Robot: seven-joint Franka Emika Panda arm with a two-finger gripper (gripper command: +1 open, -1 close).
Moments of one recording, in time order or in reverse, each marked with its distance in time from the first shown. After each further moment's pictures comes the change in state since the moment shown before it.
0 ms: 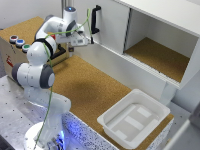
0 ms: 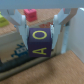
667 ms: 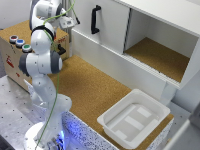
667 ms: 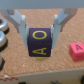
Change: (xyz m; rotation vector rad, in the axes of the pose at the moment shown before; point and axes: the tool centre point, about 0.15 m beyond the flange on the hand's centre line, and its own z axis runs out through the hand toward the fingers) arm 0.120 -0.095 0.002 0.088 -0.008 -0.330
